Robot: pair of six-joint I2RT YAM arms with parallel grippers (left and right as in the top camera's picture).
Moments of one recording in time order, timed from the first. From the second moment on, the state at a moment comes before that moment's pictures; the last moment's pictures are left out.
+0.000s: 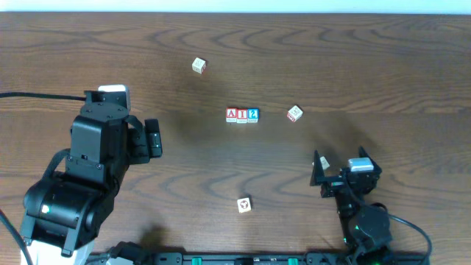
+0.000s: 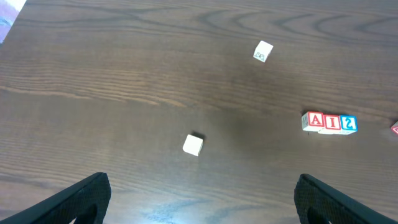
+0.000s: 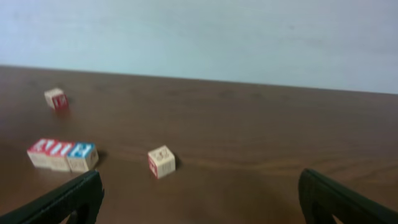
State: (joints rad) left arm -0.30 0.98 1.32 -1.13 -0.28 -0.25; right arm 0.36 0.12 0.01 0.00 0.28 0.00
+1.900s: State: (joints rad) left arm -0.19 0.01 0.02 0.11 -0.13 -0.18; right arm 0.36 0.15 0.01 -0.06 0.07 -0.10
